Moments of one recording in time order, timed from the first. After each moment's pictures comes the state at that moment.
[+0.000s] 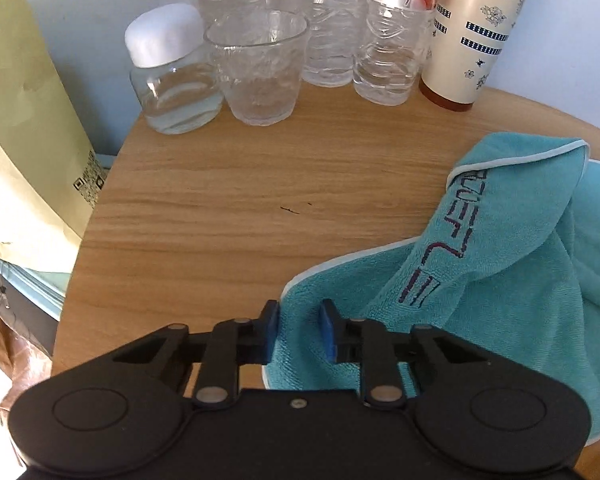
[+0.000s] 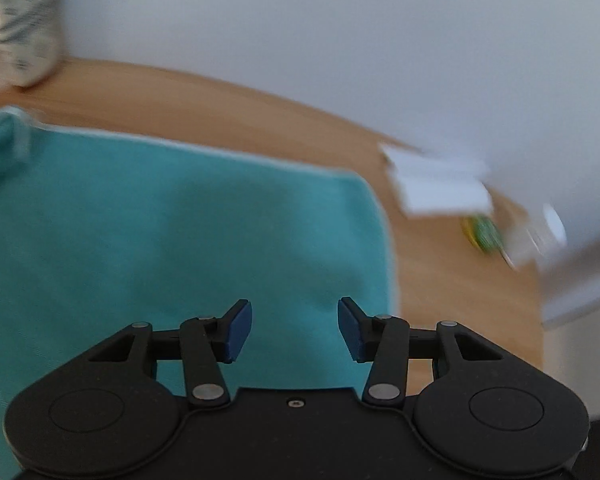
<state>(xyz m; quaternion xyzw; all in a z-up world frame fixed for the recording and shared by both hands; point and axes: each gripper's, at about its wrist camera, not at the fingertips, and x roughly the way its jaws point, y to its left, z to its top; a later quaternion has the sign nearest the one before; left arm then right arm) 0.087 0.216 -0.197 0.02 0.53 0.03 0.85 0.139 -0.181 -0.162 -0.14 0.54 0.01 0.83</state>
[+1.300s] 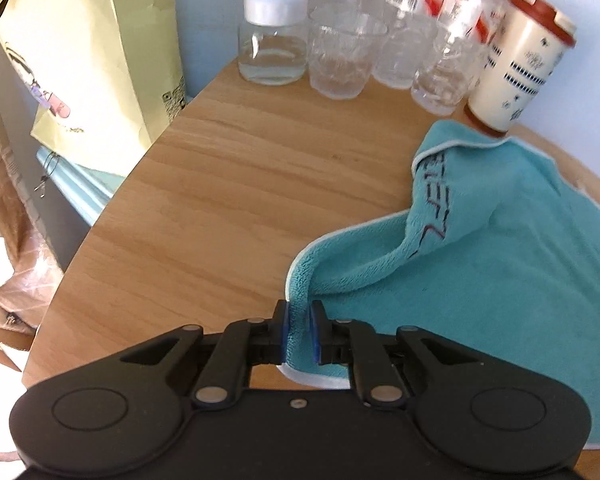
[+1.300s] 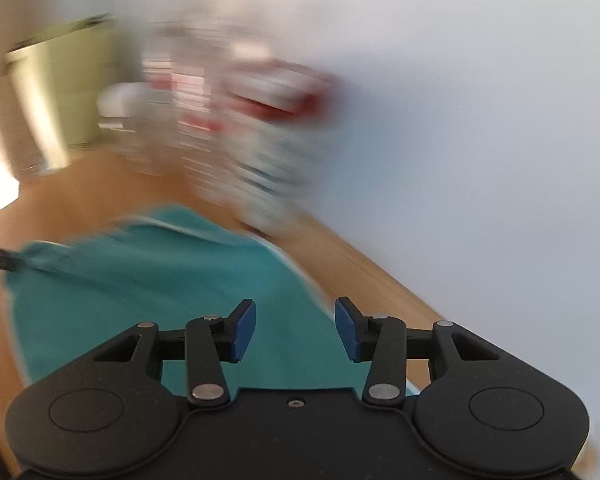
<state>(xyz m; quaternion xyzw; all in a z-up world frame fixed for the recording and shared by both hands) 0.014 0.223 -0.180 -0.10 0.51 0.10 0.85 0.164 0.040 -0.068 -0.22 0.40 0.35 0.82</state>
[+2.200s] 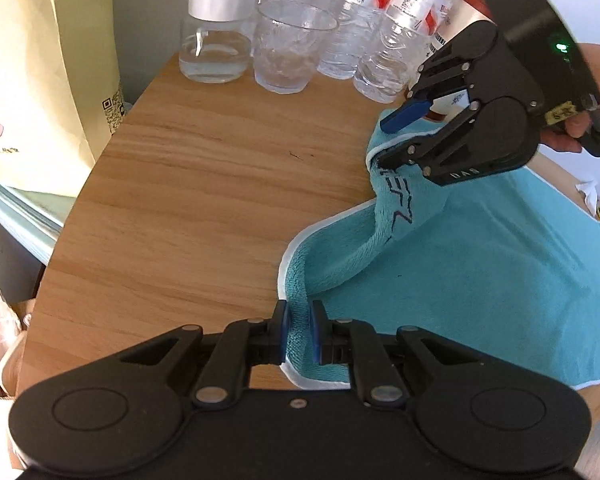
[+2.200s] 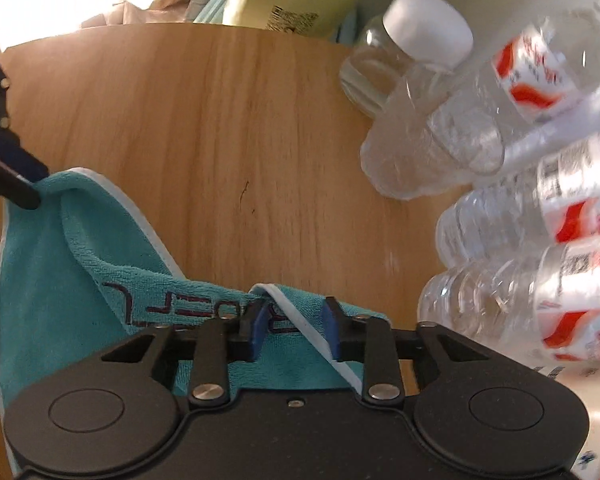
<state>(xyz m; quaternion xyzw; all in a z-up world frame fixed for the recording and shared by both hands) 0.019 0.256 -0.181 -0.10 0.52 -0.03 0.85 0.167 0.246 -0.166 -0.48 0.41 0.48 0.61</state>
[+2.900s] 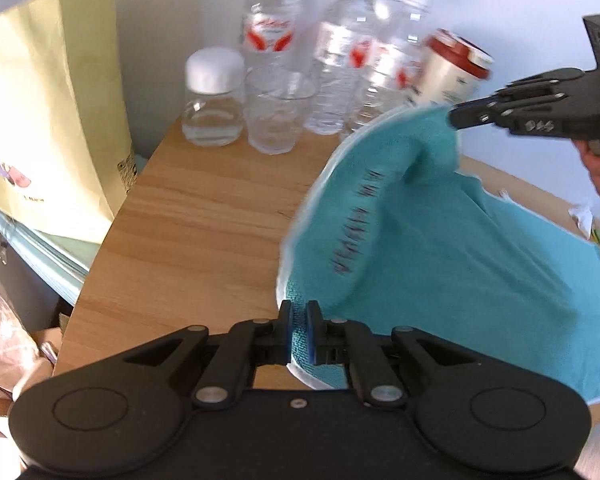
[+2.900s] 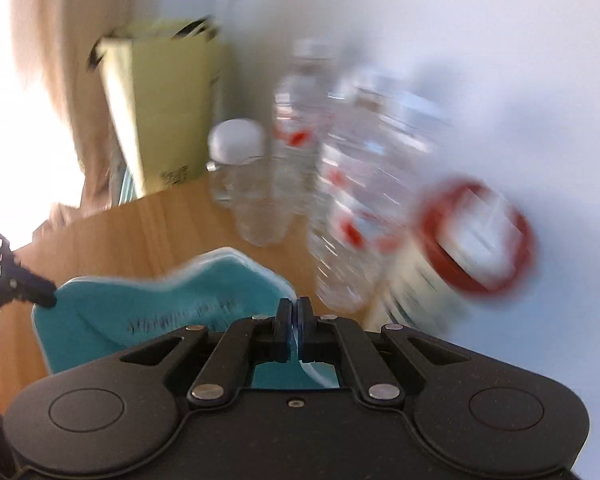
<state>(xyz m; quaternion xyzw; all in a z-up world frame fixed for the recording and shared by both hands) -0.002 0.213 -0.125 -0.07 0.47 0.00 0.88 0.184 0.091 -0.067 -0.20 0.37 0.42 0.80</state>
